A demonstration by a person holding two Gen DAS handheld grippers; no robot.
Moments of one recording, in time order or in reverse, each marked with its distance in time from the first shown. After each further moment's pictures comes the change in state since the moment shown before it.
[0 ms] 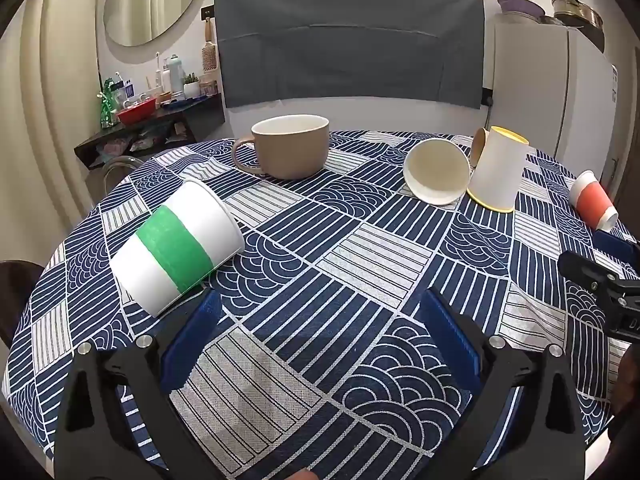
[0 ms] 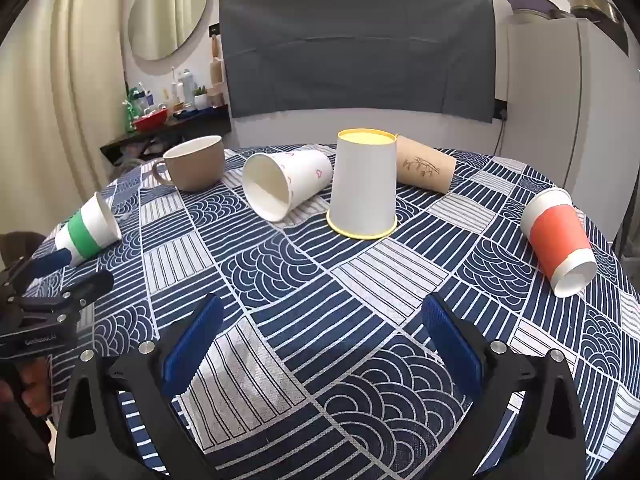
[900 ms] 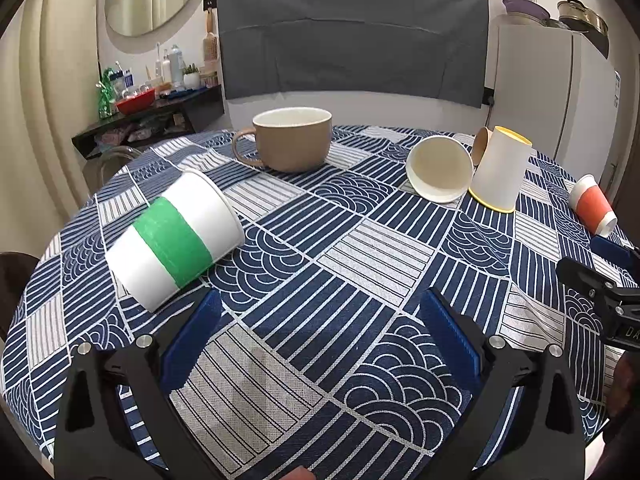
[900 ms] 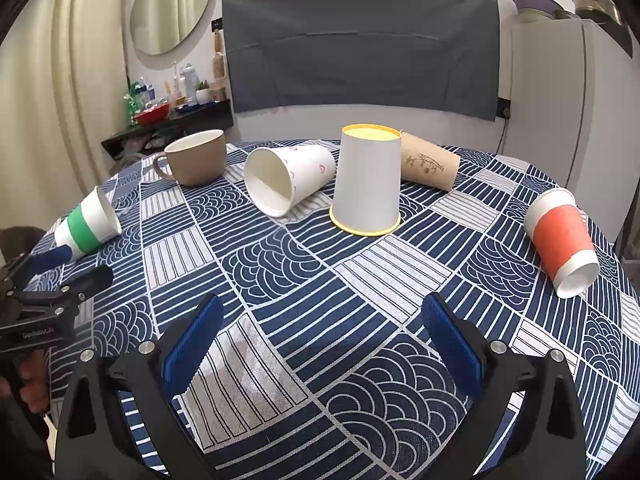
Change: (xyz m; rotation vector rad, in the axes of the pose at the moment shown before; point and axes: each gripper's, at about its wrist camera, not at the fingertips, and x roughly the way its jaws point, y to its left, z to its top) left arm 0.006 0.004 -0.001 -0.024 0.027 -0.015; right arm 0.004 0.002 -0.001 -0.011 0.027 0.002
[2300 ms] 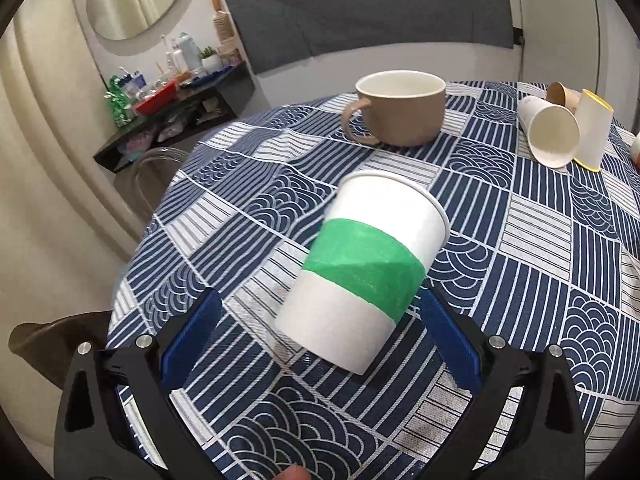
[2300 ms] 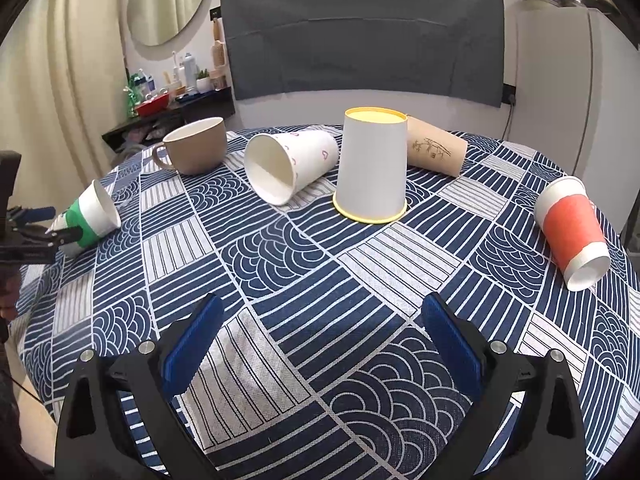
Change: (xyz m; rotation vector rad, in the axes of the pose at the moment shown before) left arm 0.032 0.106 0.036 0.169 0.176 0.132; right arm 0.009 -0.002 0.002 0.012 0.060 0.016
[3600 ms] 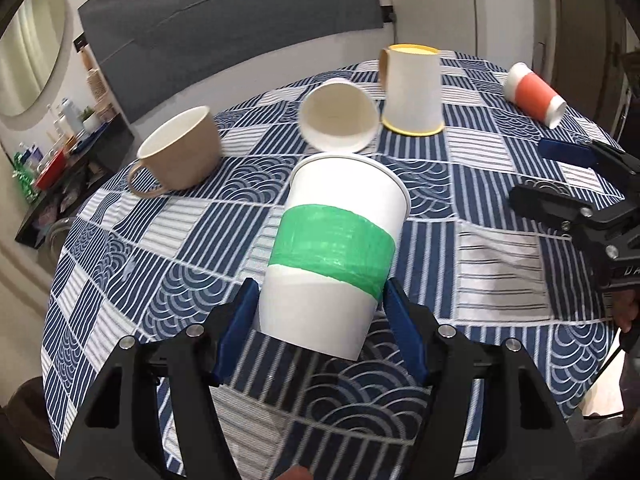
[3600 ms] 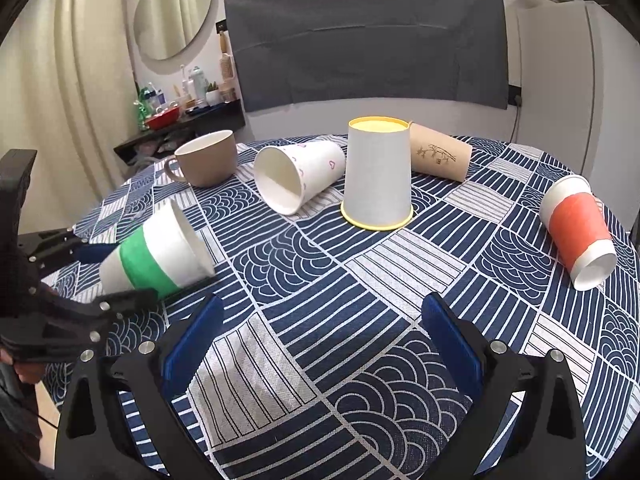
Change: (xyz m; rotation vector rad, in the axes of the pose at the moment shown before) left arm -0.037 -0.158 0.006 0.268 -0.044 -0.269; right arm -0.008 -0.005 -0.002 0.024 -0.047 0.062
